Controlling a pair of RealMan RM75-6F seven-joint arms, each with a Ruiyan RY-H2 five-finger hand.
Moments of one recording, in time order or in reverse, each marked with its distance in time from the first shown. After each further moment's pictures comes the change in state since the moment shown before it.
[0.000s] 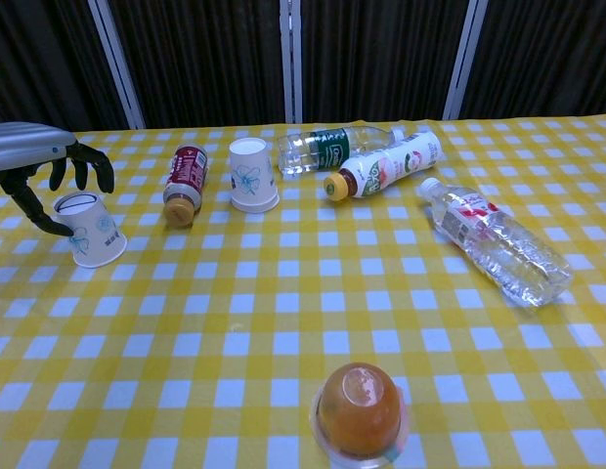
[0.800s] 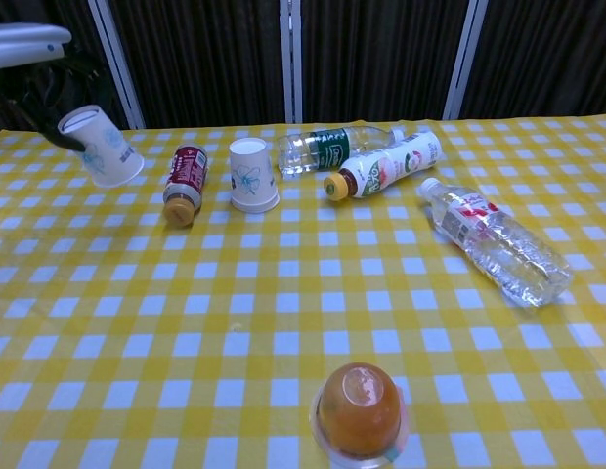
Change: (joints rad) left arm -0.078 0.155 -0.137 -0.176 -0.058 -0.004 0.012; right arm 0.001 0.000 0.001 -0.002 0.001 -0.006 0.002
